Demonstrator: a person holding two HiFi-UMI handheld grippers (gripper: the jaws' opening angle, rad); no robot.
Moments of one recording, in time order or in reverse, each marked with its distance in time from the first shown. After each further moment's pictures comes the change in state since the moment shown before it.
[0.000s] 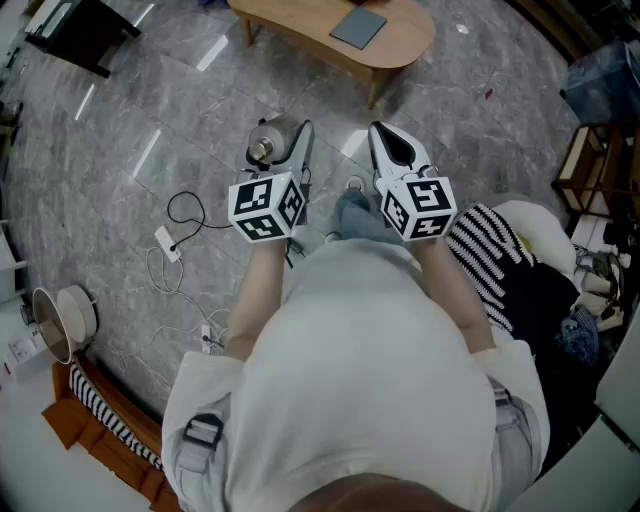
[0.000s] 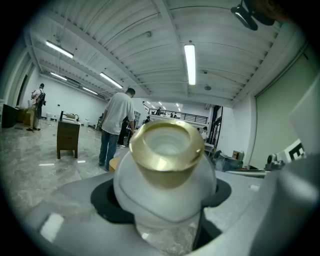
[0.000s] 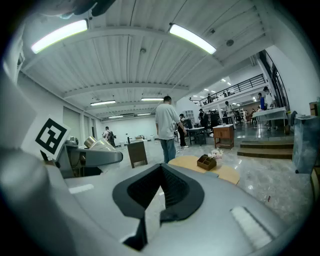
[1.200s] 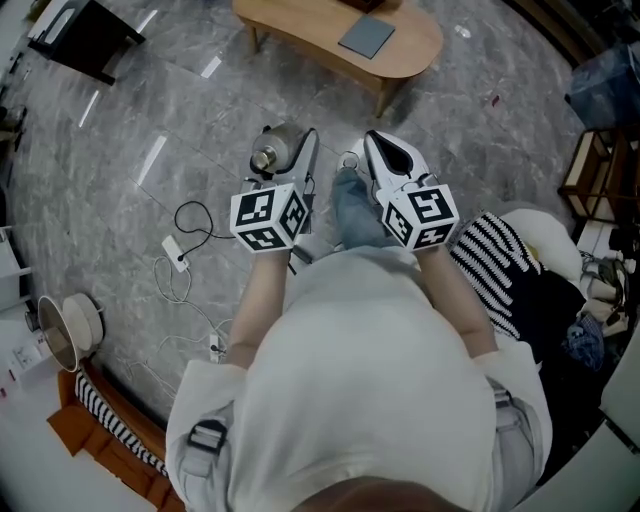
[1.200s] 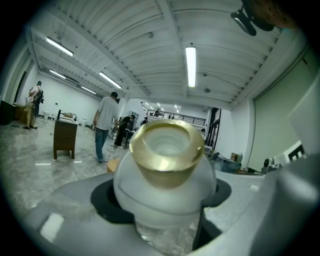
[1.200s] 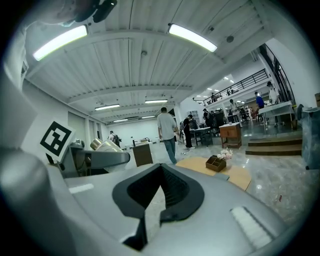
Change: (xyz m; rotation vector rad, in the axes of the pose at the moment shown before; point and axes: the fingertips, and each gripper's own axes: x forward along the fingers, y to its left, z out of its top) left arm 0.009 0.020 0.007 -0.019 -0.011 -0.033; right arm 0.029 0.024 0.002 0.020 -0.013 0.067
